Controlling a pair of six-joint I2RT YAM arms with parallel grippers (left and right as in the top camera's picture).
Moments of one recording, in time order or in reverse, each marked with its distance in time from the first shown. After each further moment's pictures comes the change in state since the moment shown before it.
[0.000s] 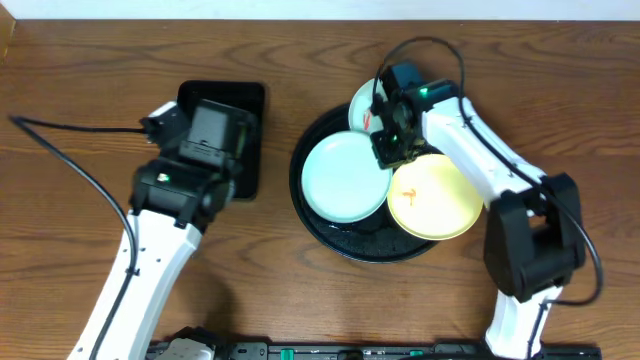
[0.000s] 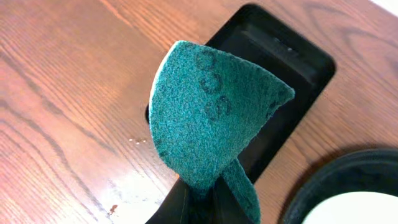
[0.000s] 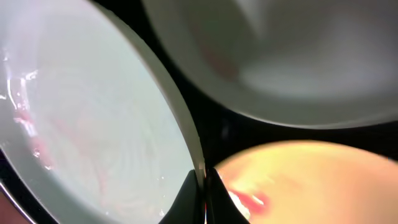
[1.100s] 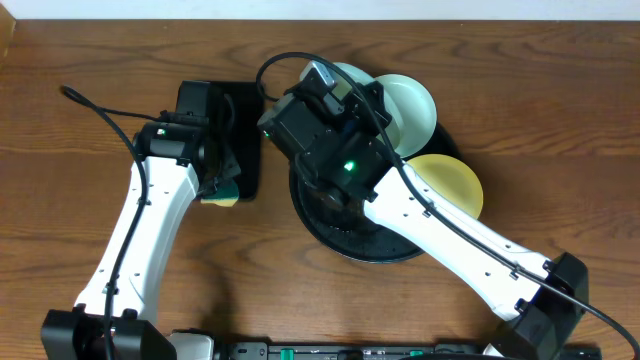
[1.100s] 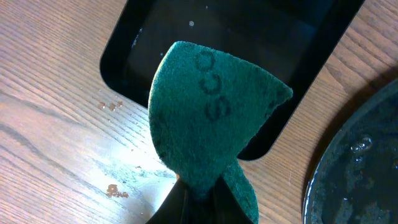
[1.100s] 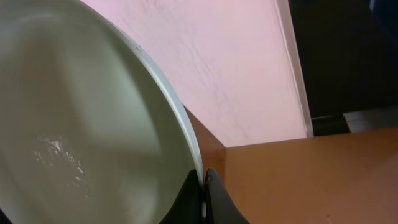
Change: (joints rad) left arm 0.161 0.216 0.000 -0.001 0.328 0.269; right arm 0.496 -0.198 0.104 0.193 1.283 -0.357
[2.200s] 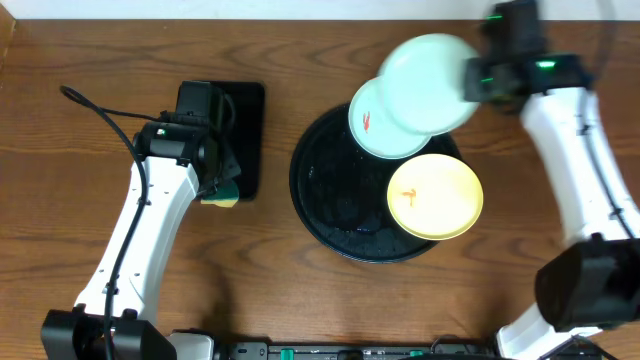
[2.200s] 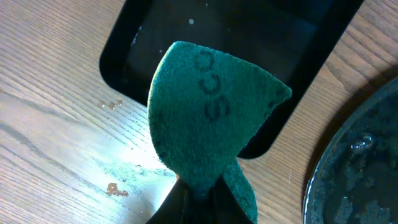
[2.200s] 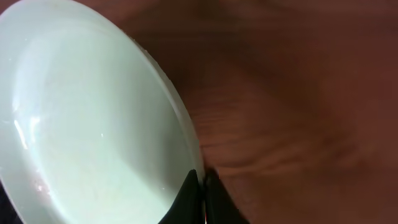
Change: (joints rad) left arm 0.000 0.000 0.000 -0.004 0.003 0.000; right arm -0.876 0.000 -0.031 -0.056 -1.130 0.471
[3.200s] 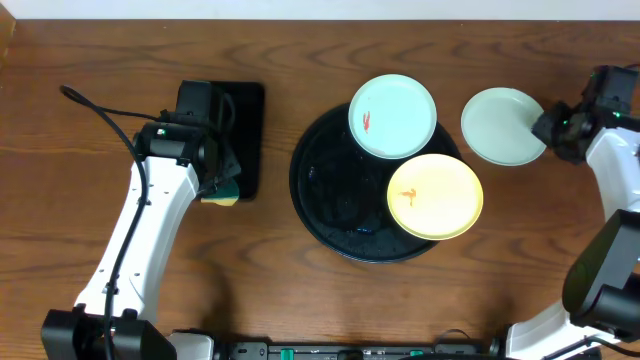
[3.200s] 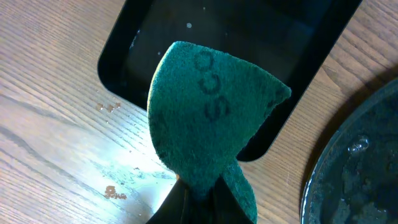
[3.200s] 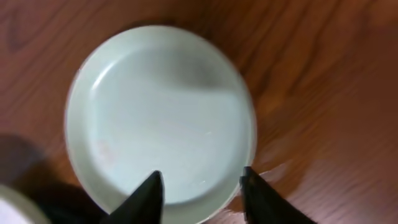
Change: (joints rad) left arm 0.000 0.000 0.000 0.011 0.000 0.000; right arm -0.308 0.000 -0.377 0.311 -0.143 0.243
